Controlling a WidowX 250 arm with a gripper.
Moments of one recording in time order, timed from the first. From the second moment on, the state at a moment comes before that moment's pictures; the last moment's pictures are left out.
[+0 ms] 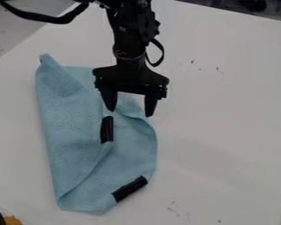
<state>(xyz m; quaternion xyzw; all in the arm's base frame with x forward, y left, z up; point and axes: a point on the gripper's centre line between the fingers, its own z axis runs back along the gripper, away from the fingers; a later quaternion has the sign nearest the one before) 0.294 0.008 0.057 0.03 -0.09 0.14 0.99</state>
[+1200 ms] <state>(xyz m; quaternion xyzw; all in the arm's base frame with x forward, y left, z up) 0.288 0.053 0.011 0.03 -0.07 0.15 0.98</state>
